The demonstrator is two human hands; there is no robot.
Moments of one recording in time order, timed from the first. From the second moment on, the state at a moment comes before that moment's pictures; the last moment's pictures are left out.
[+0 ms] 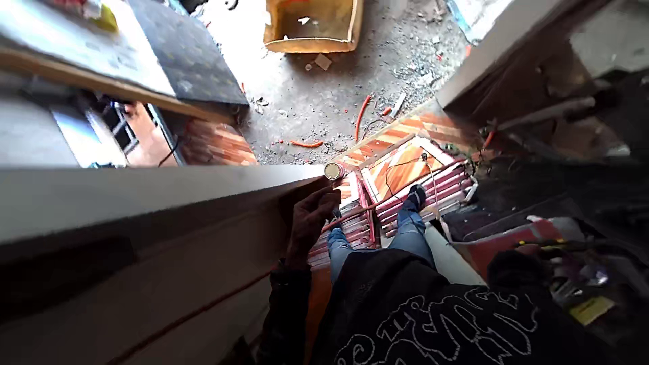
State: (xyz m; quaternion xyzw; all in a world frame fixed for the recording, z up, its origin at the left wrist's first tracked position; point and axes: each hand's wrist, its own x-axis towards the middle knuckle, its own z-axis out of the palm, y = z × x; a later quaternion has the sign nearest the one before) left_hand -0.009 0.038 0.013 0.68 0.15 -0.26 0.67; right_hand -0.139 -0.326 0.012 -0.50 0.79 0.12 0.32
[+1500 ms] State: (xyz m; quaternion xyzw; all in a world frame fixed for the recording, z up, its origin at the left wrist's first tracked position) left_hand -0.154 0.179 0.031 0.44 0.19 0.04 0.87; right_hand -0.165 -0.087 0.059 -0.66 -0.17 0.44 0.58
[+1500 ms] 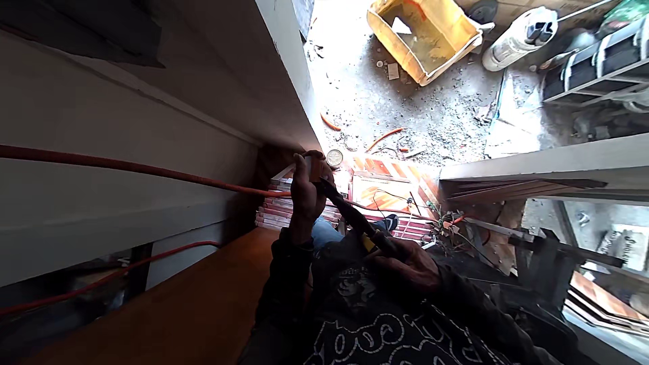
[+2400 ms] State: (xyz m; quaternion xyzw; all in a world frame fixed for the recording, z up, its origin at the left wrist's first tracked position) left_hand -0.164 0.174 0.031 0.50 0.21 0.04 0.84; right_hand -0.192 -0.086 0.069 -0.78 -0.16 0.33 0.51
